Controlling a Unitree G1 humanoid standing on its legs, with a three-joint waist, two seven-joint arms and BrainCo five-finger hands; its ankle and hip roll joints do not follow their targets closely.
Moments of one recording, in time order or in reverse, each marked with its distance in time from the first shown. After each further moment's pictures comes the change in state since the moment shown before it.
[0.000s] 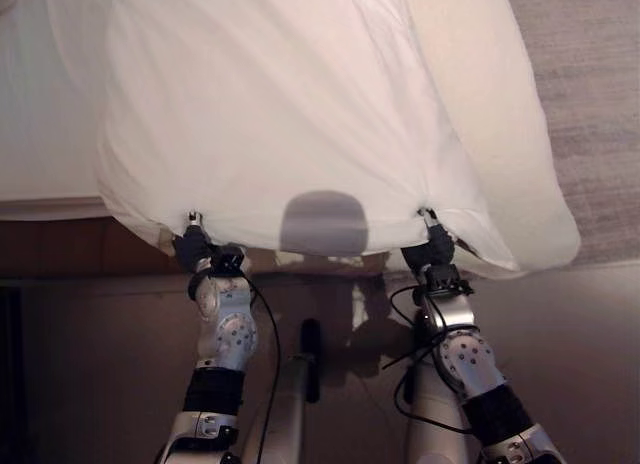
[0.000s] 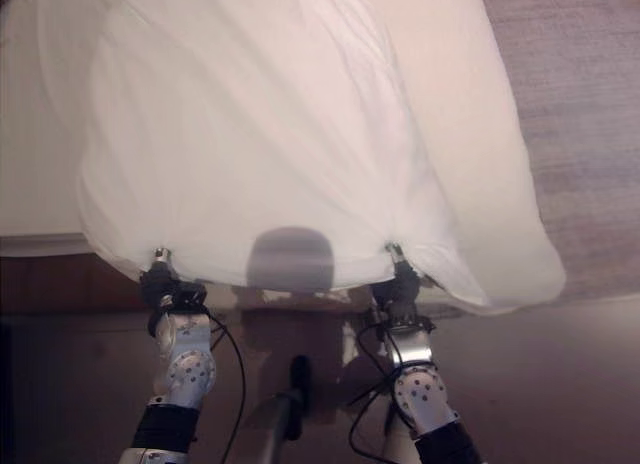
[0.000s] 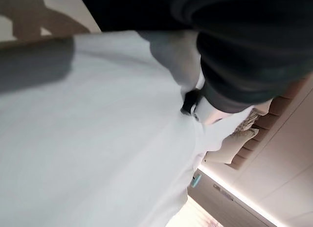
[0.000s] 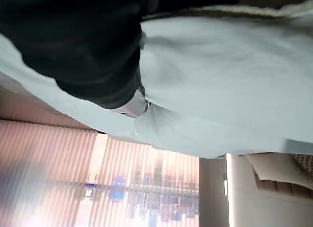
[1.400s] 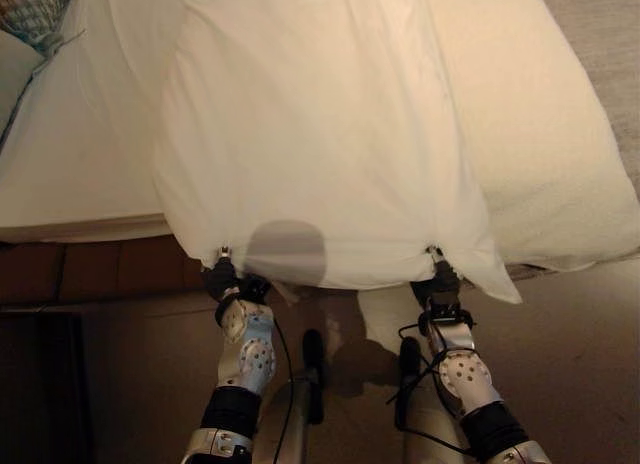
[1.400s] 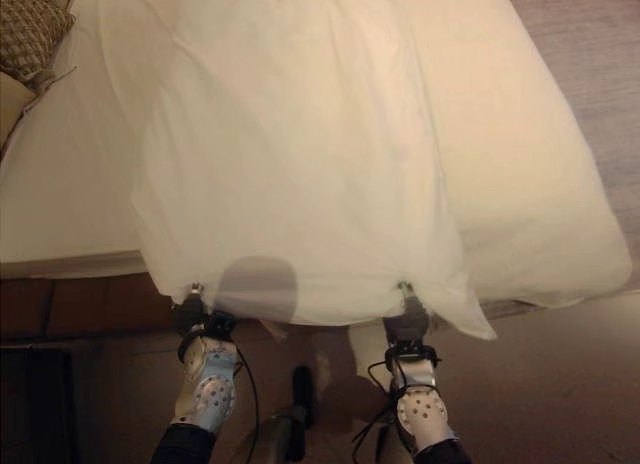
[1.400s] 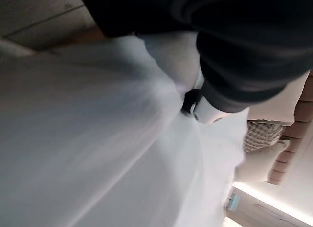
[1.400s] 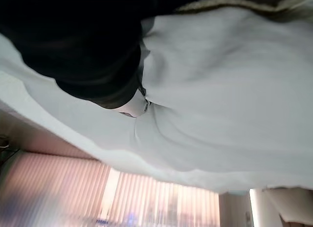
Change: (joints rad) left arm 0.057 -0.059 -0.070 0.190 0.127 0.042 0.080; right arm 0.018 0.004 -0.040 0.345 0.023 -0.026 0.060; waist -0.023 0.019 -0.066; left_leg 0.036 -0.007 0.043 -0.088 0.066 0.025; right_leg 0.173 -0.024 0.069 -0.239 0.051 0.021
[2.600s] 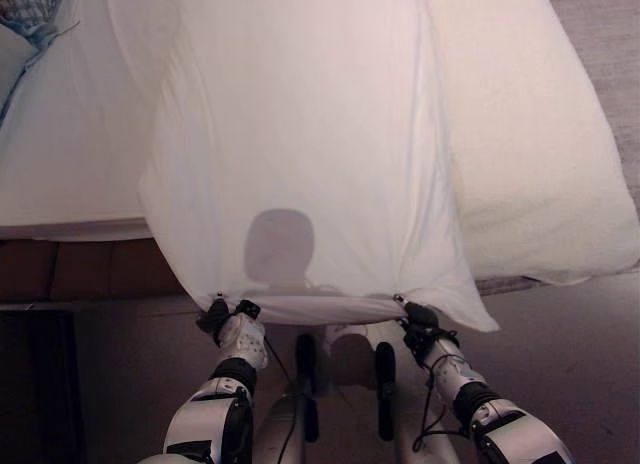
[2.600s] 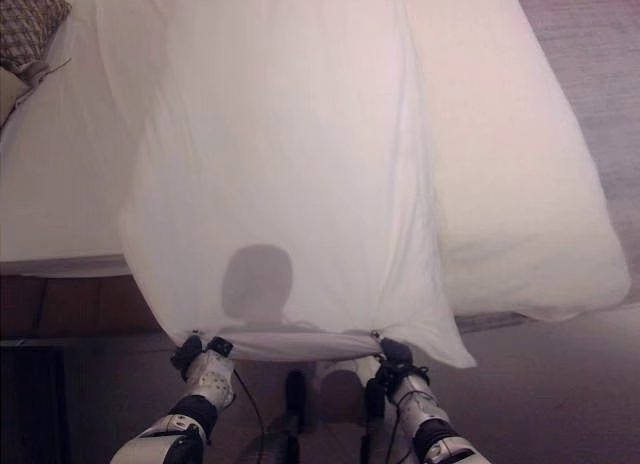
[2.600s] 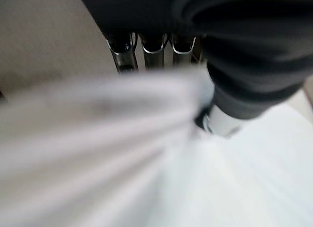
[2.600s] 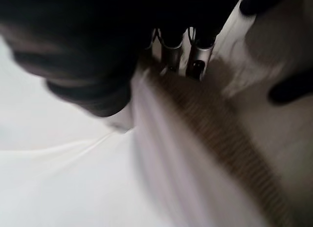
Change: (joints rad) left arm -0.273 0.047 0.233 0.830 -0.029 0.023 -0.017; right arm -0.214 -0.016 -0.003 0.751 -0.735 0.136 0.029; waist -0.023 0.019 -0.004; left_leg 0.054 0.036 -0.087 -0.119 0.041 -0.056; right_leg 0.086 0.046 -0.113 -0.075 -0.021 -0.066
